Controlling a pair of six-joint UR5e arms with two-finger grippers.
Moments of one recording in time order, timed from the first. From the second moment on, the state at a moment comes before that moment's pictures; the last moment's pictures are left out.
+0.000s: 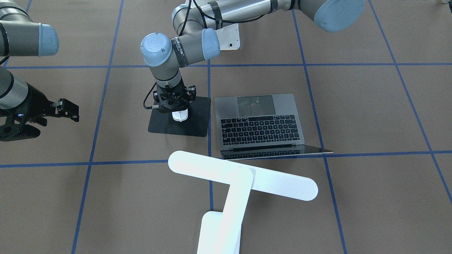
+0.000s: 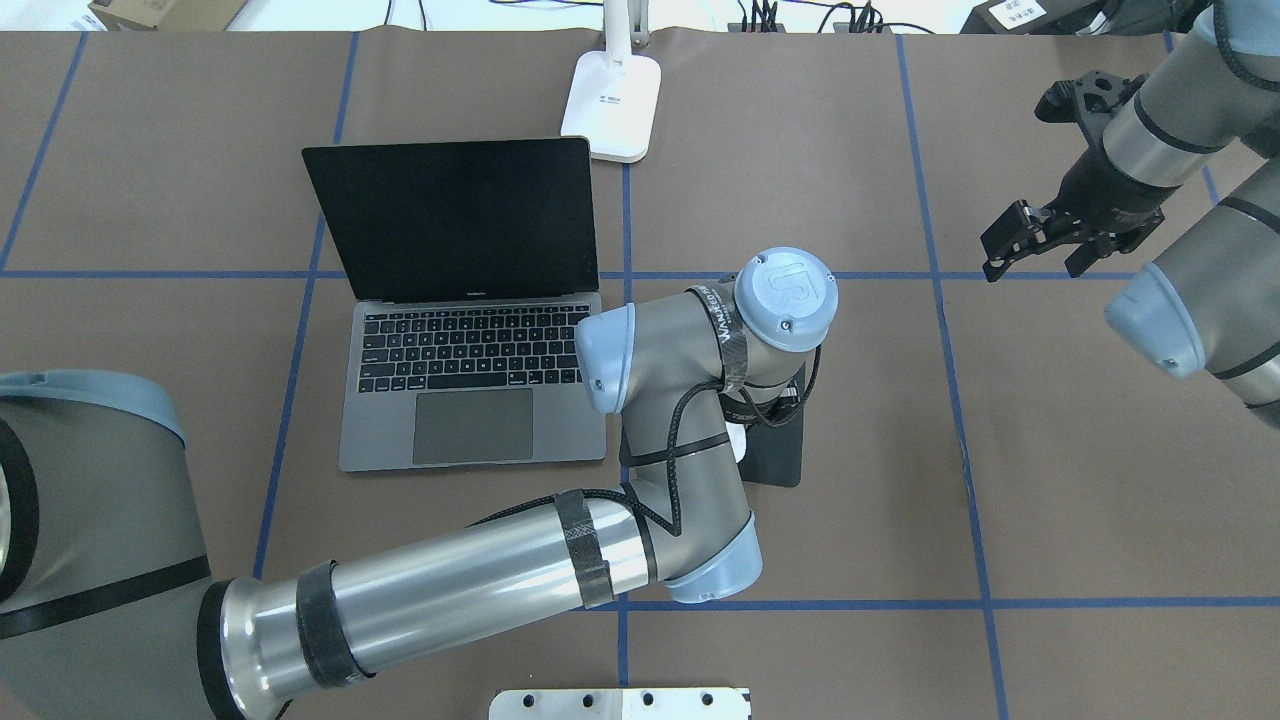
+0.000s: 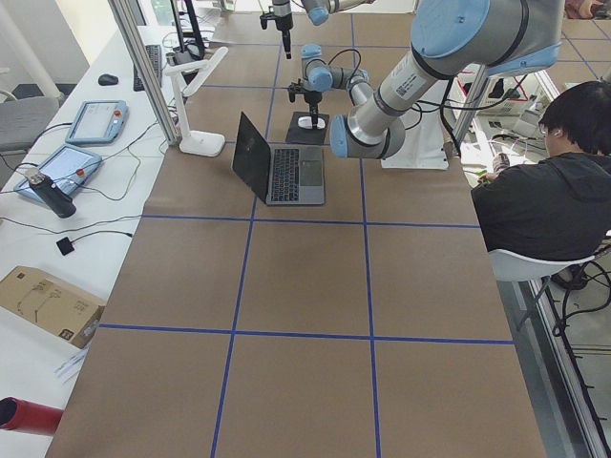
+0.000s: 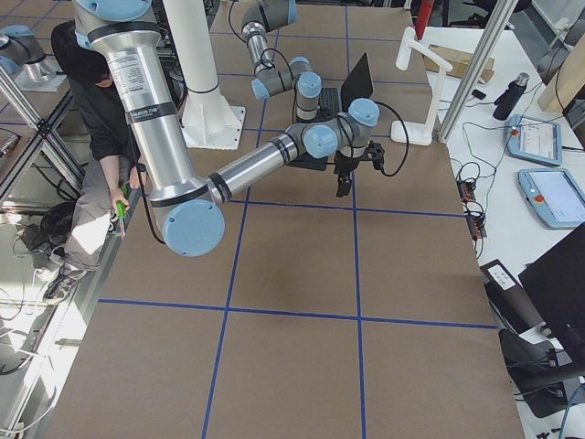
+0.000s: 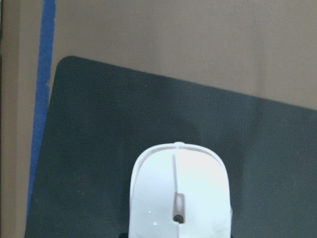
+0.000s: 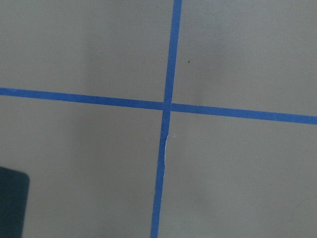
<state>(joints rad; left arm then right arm) -0.39 -2.76 -1.05 -1.61 -1.87 -1.37 1.04 -1.27 1.78 -1.68 2.32 0.57</state>
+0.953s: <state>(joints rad) -0.46 -2.62 -1.38 -1.44 -1.87 -1.37 1.08 -1.30 1.79 -1.67 2.34 0.55</state>
